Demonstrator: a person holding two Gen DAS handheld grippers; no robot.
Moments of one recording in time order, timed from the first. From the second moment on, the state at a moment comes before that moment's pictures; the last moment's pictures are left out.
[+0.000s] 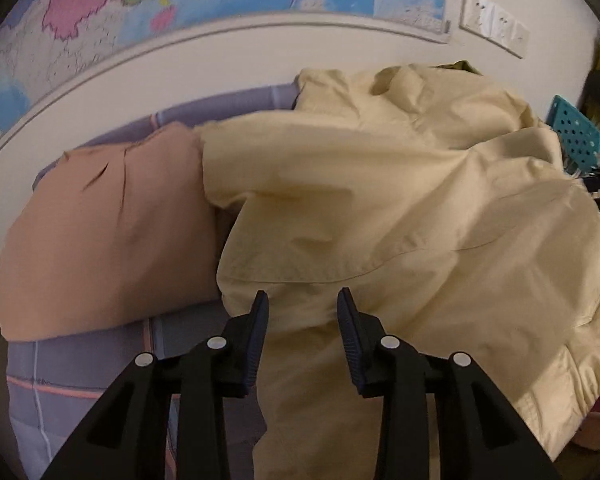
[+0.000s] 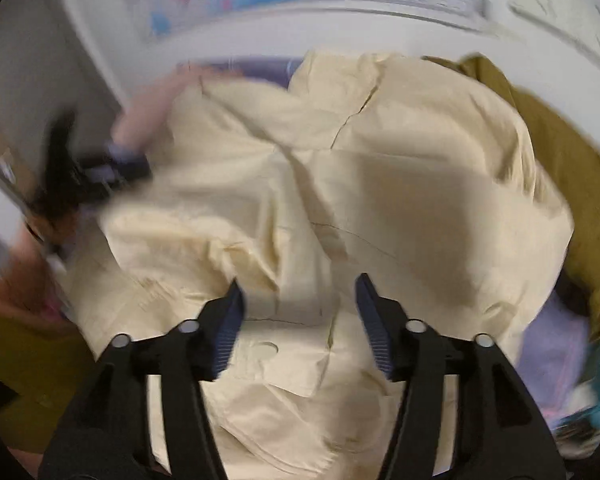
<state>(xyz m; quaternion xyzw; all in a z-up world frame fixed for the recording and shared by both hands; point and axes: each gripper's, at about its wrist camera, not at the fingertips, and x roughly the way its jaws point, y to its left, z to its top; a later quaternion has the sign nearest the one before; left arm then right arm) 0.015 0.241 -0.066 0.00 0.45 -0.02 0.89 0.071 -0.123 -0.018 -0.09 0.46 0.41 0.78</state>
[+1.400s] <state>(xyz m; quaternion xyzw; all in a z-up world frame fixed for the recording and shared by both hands) 0.047 0.237 -0.082 -0.01 0.41 0.00 0.91 0.083 -0.139 -0.024 -0.07 0.38 0.34 0.86</state>
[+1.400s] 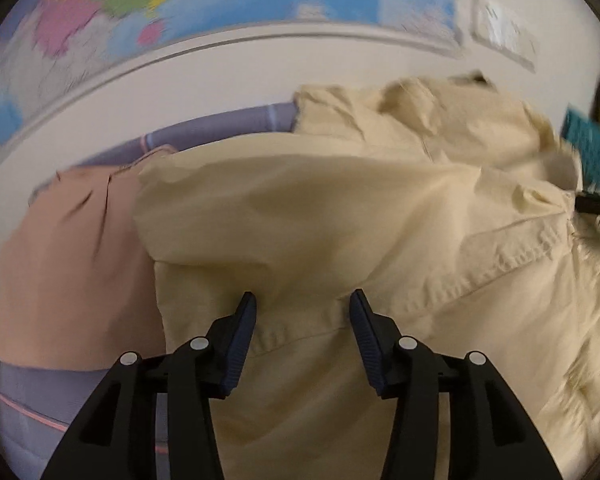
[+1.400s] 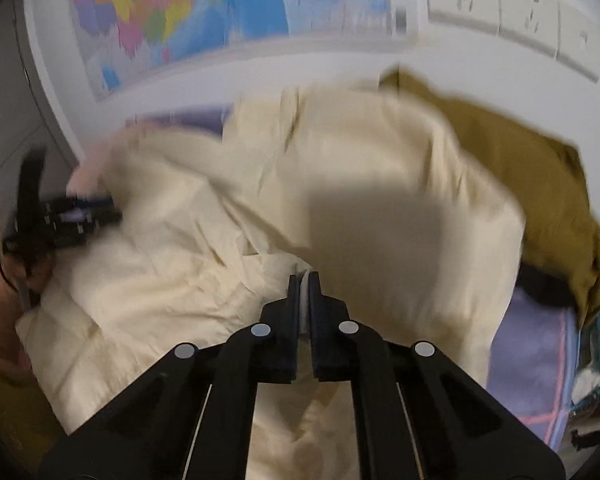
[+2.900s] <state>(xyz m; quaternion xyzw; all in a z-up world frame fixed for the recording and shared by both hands) -0.037 0.217 -0.057 0.04 0.38 -0.04 0.92 0.026 -0.146 -0.045 -0.03 0.41 0.36 0.83</state>
